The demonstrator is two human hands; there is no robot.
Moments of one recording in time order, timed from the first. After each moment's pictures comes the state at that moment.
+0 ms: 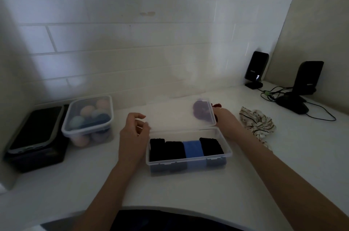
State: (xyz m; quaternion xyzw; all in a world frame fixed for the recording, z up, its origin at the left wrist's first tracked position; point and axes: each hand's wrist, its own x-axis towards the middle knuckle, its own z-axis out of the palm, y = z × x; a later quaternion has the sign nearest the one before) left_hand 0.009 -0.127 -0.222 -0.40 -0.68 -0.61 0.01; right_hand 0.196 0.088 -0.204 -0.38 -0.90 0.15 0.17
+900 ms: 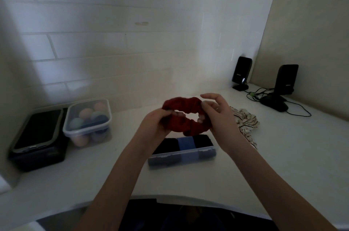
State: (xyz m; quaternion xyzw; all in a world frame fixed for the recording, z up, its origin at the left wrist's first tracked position) left_hand 0.072 -0.125 -0.150 -0.36 -0.38 -0.71 -0.47; right_hand 0.219 -0.040 -0.137 -0.22 -0.60 0.60 0.48
